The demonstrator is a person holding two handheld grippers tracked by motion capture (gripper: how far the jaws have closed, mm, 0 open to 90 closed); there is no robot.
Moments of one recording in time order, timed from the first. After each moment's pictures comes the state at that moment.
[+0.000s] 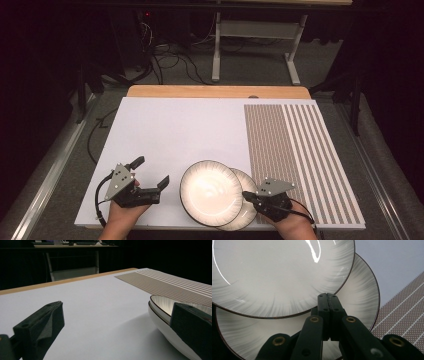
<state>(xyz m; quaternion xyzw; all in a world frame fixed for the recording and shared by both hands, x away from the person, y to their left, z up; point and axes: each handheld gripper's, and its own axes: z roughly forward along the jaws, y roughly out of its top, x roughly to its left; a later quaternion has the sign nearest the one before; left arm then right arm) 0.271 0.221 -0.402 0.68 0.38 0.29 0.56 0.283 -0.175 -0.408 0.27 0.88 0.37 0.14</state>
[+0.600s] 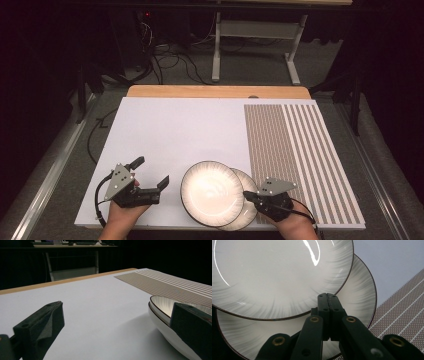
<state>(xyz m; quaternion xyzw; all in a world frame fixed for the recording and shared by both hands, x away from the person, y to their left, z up) 0.270 0.222 -0.402 0.68 0.38 0.28 0.56 0.283 -0.177 -0.407 0.27 0.88 0.38 0.14</state>
